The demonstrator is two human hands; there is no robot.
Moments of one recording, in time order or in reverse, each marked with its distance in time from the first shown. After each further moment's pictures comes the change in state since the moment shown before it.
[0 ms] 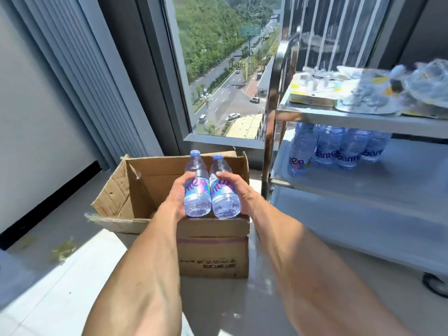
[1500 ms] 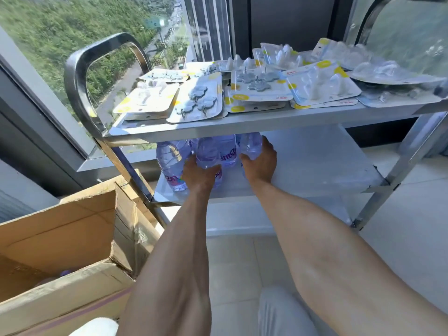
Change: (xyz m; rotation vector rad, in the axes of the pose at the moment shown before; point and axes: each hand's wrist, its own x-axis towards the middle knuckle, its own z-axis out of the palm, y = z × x) left_hand 0.137 -0.156 0.379 1.022 0.307 0.532; right_hand -0.173 -0.158 -0.321 -0.759 1.410 -0.726
